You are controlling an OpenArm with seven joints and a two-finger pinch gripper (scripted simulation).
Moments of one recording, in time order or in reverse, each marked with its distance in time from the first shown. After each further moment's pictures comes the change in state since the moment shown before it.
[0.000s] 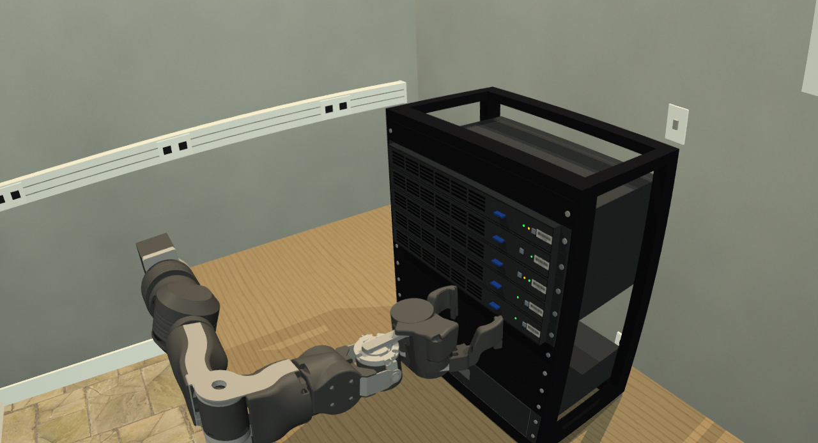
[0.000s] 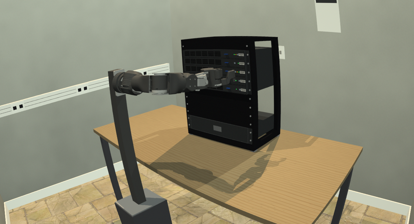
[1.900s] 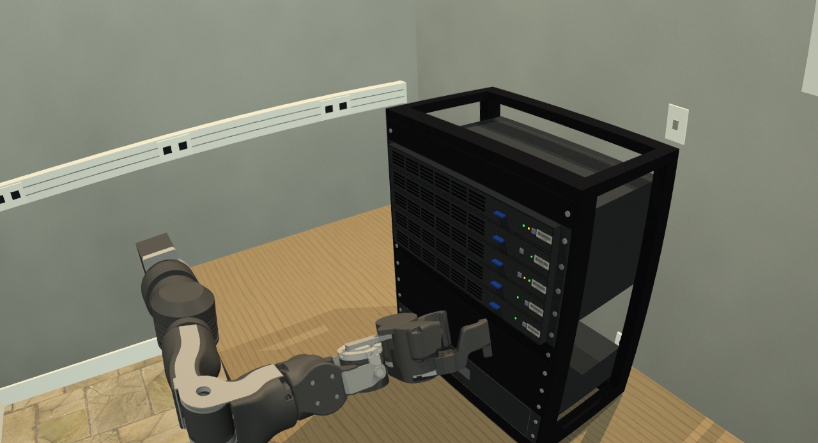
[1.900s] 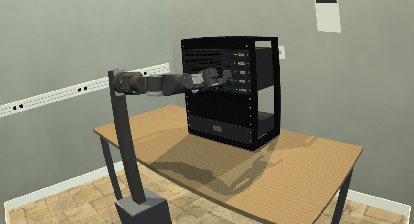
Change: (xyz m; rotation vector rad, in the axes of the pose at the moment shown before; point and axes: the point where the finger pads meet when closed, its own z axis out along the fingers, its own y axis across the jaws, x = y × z) arm -0.018 0.001 -0.021 -0.014 -0.119 -0.371
